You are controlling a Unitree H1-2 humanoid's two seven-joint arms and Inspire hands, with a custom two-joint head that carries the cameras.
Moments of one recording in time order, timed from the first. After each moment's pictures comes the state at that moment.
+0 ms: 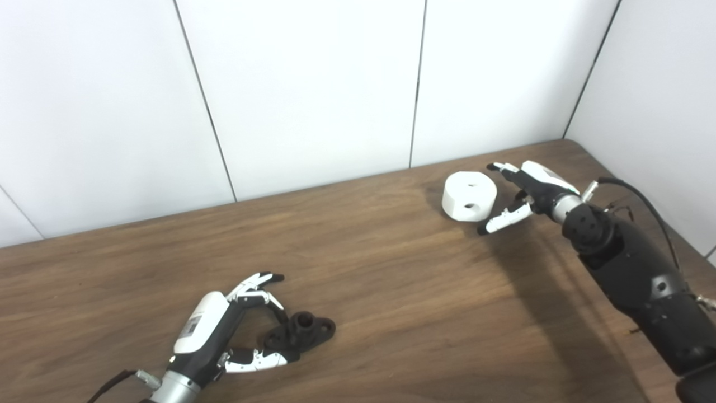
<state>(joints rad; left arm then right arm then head) -0.21 0.34 -0.37 0.16 0.46 -0.33 -0.05 -0.49 -0.65 0.14 0.33 -0.45 0.27 0.25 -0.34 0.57</state>
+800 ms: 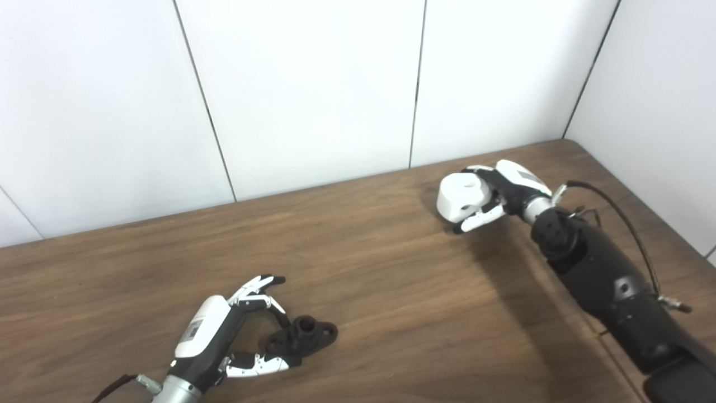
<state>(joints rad) -0.19 0.34 -0.37 0.13 0.46 -0.31 -0.07 -0.52 -0.55 0.19 0.42 -0.53 0.18 0.03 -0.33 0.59</state>
